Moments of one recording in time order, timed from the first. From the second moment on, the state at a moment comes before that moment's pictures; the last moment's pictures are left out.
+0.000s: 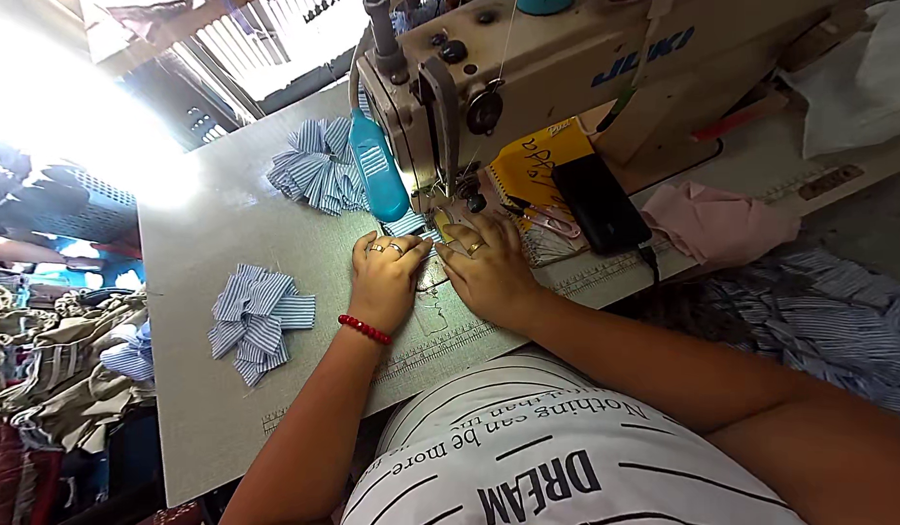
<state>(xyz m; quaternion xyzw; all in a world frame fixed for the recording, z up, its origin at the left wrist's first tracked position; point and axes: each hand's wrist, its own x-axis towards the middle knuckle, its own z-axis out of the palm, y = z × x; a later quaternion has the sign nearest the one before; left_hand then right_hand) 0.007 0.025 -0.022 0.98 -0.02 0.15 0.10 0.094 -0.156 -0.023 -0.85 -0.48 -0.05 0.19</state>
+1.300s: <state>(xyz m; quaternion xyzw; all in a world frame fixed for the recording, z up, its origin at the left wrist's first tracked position) 0.018 0.038 -0.022 0.98 -0.01 0.13 0.13 0.095 -0.152 -0.016 -0.88 -0.46 0.04 0.15</state>
